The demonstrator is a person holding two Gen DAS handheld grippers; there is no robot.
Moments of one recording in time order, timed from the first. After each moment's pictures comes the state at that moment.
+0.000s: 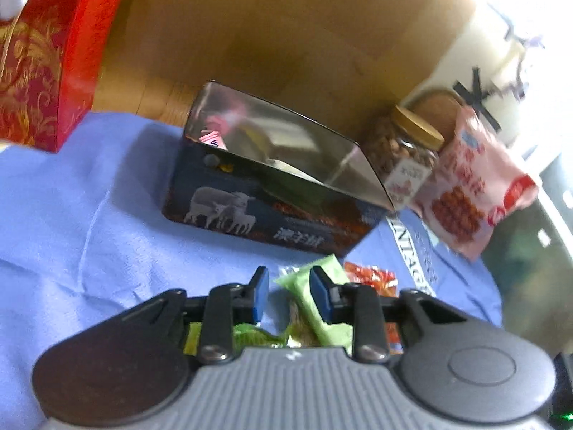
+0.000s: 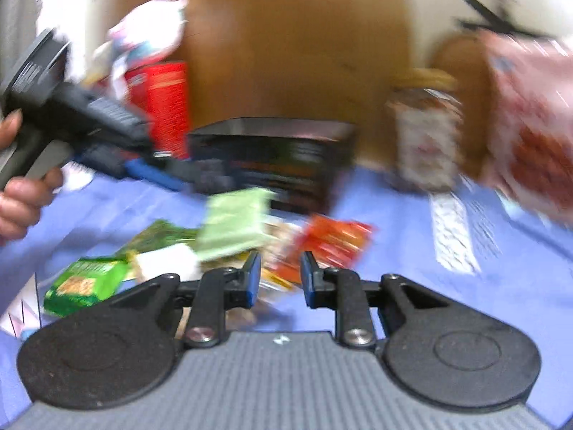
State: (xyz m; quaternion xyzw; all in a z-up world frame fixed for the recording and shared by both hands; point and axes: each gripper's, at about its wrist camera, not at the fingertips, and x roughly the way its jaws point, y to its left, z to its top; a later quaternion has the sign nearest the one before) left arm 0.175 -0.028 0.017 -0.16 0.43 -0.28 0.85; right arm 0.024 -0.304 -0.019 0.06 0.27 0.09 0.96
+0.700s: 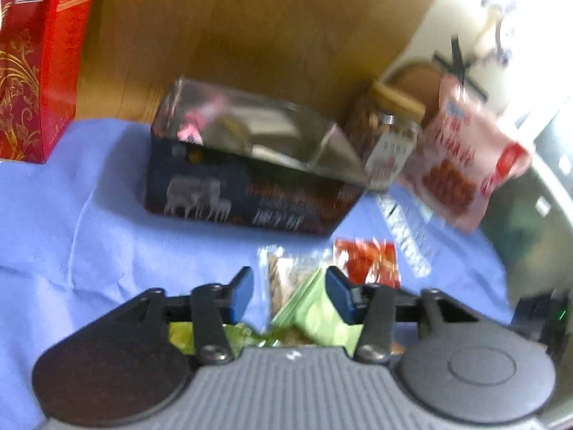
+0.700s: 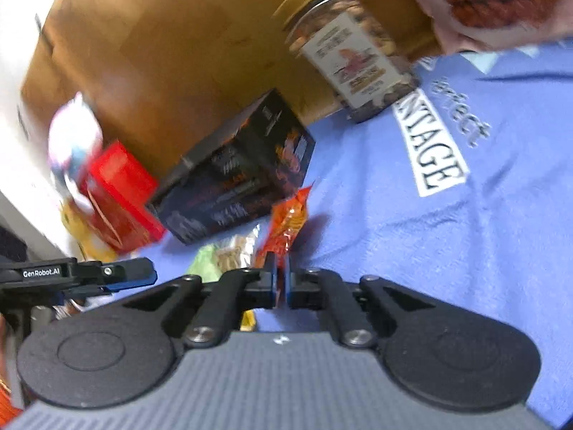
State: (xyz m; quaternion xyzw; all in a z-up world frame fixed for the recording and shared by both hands) left arm 0.156 -0.042 0.028 -0.12 0.42 -0.30 0.85; right arm 0.054 -0.359 -0.047 0.34 0.30 0.10 0.89
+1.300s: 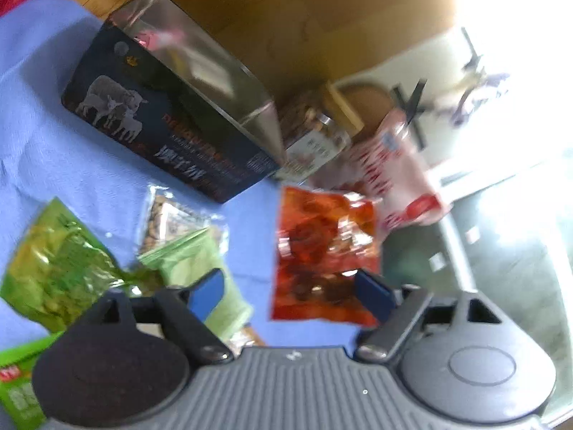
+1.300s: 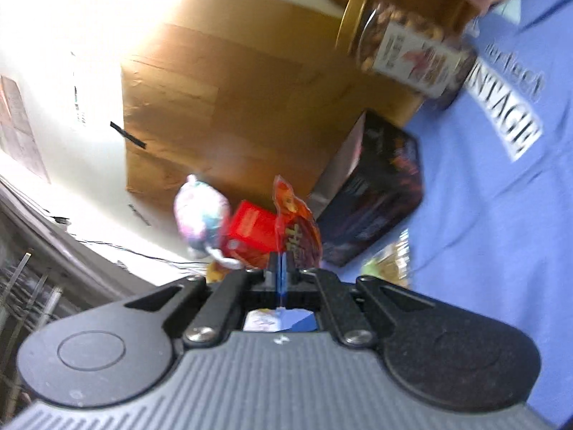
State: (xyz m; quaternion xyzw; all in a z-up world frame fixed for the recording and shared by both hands) left arm 0.149 -0.044 0.001 -0.35 0.45 -0.39 0.72; right arm 0.043 -0.360 -0.010 0.53 0.23 0.24 0.78
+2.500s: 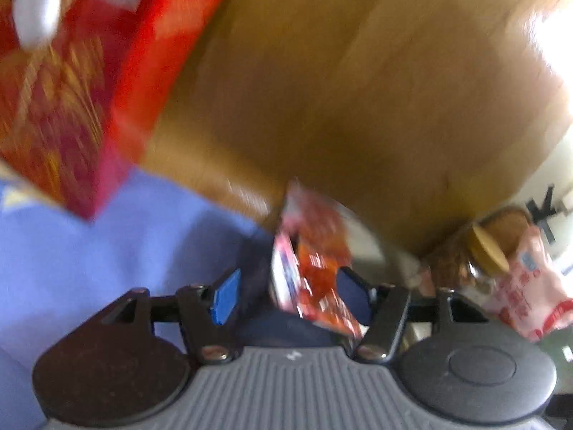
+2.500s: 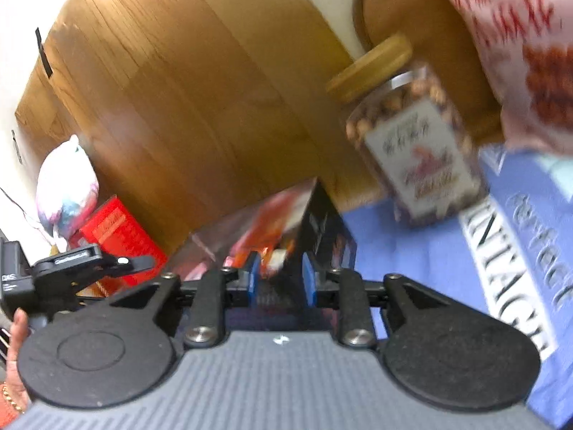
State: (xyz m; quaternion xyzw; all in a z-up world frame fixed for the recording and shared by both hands) left arm 0.273 -0.007 0.008 -0.24 0.40 -0.19 0.86; right arm 0.132 -0.346 -0.011 0.29 0.25 0.10 0.92
